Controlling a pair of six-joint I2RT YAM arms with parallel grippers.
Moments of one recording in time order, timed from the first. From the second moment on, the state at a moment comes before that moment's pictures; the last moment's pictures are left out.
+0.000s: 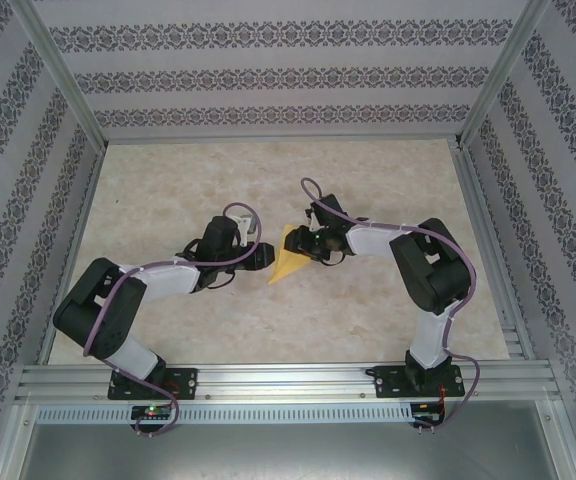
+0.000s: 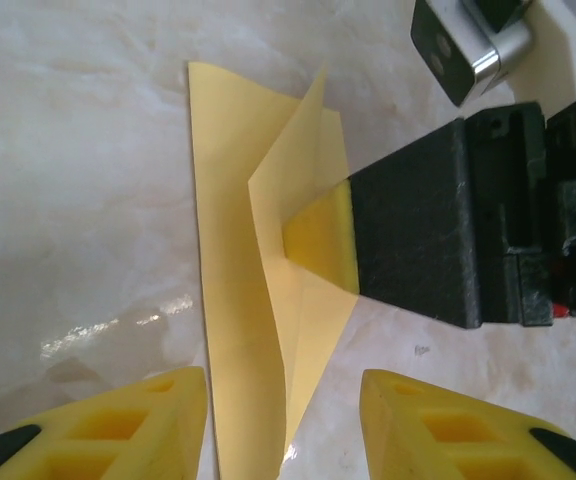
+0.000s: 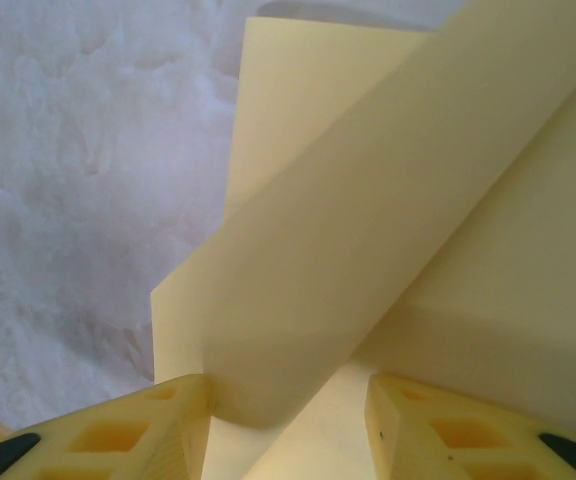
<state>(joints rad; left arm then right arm) -0.53 1.56 0.67 0.23 0.35 -0.59 0.53 1.89 1.04 -0.13 -0.40 0.71</state>
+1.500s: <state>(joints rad) -0.53 1.78 0.78 0.25 0.59 -0.71 0.57 1.94 1.17 -0.34 -0.23 0.87</state>
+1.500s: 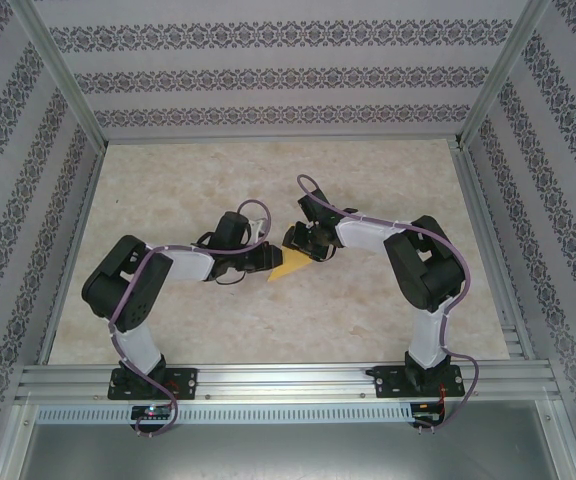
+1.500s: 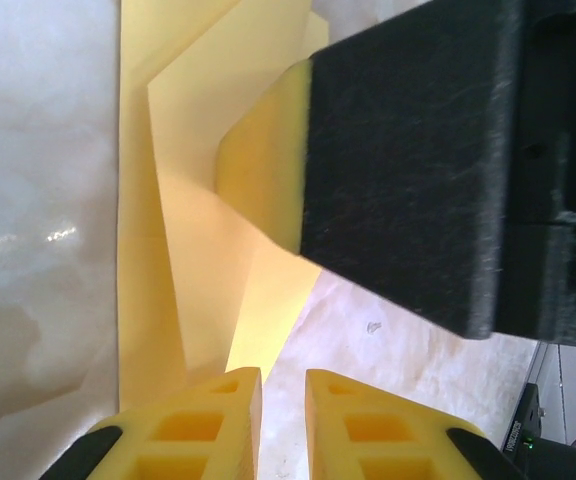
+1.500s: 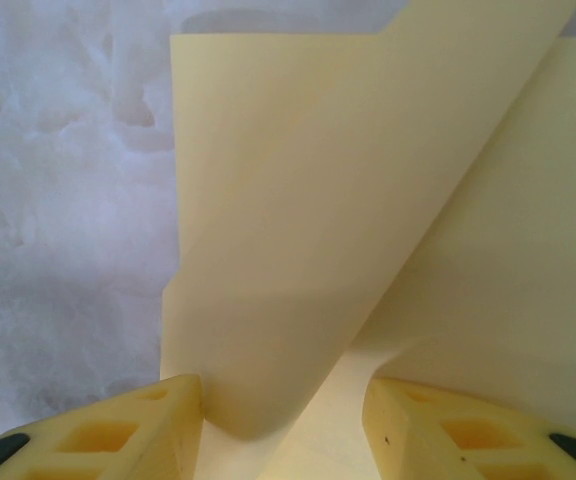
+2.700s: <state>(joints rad) -0.54 1.81 0.81 0.16 0.50 -0.74 0.57 1.95 1.19 -0.36 -0.23 0.86</state>
